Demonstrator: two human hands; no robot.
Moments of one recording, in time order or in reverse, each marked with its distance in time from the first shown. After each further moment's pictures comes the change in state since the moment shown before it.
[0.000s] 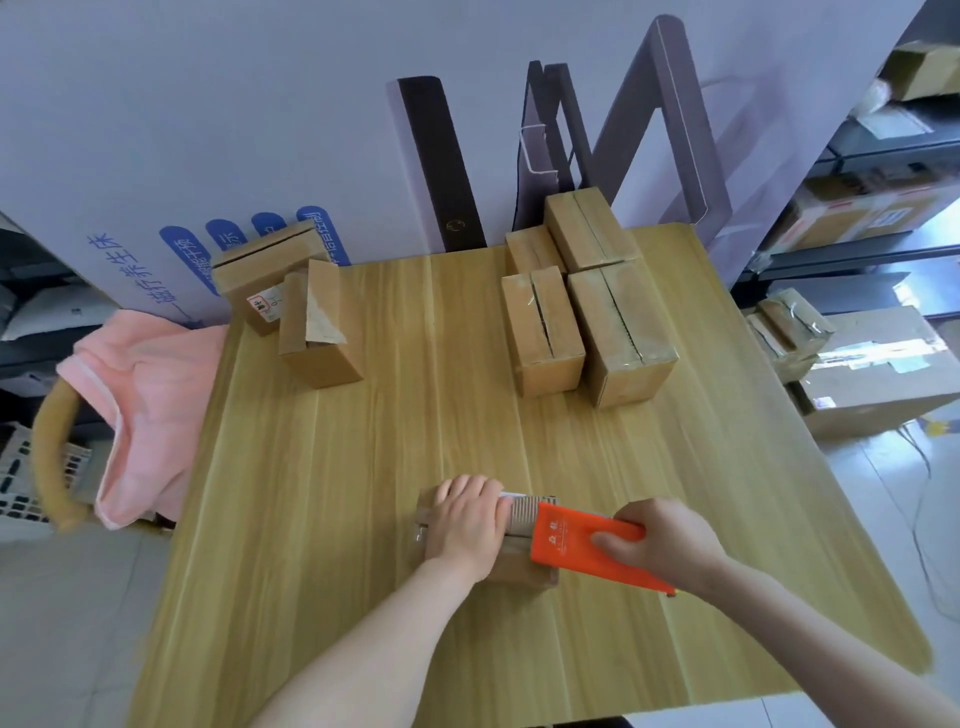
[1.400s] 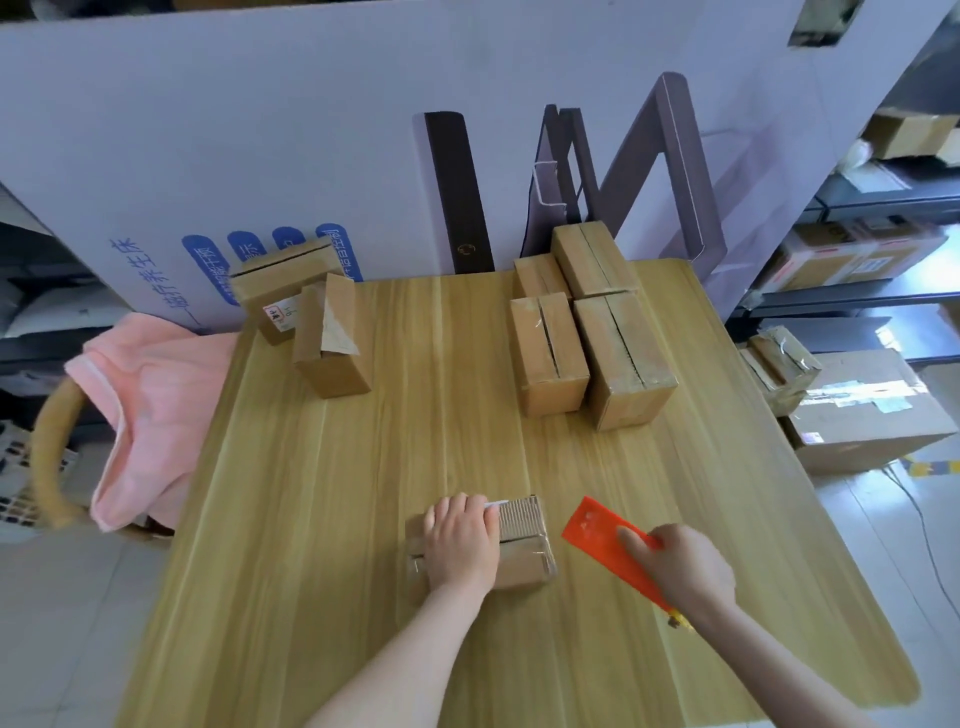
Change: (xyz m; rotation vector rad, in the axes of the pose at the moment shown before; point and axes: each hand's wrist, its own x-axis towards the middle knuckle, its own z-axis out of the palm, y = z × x) left_hand -0.010 0.005 0.001 -0.116 -0.002 -0.340; right_hand -0.014 -0.007 0.008 0.100 0.170 0.417
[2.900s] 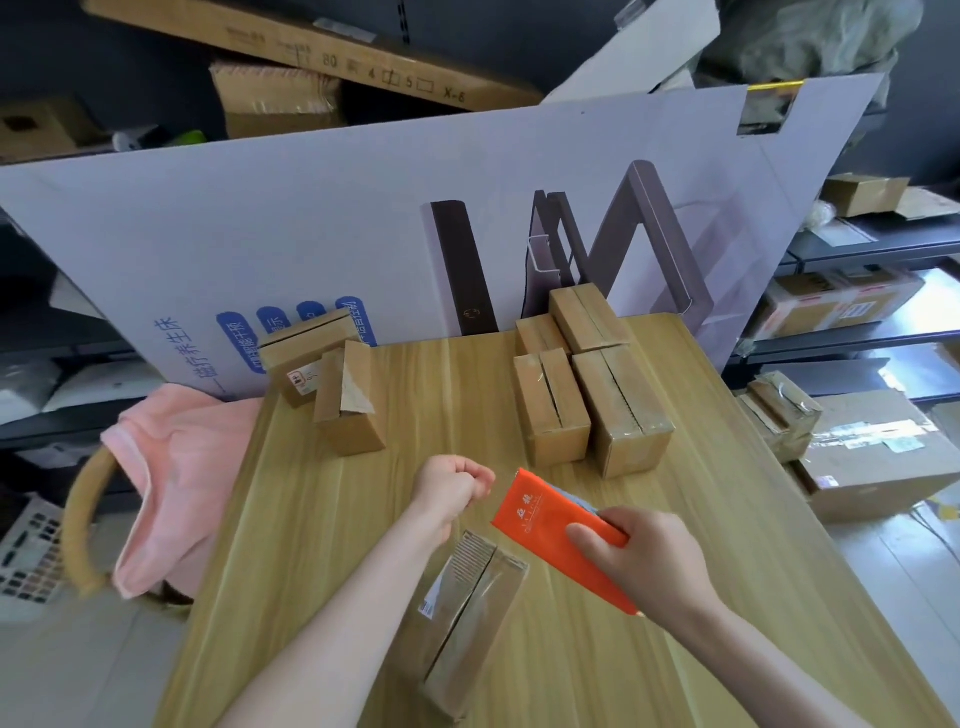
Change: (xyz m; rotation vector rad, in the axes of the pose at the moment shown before) left_hand 0.056 0.021 -0.148 -0.967 -0.244 -0.279; right_hand -0.063 -0.076 -0.067 0.298 0.198 -0.427
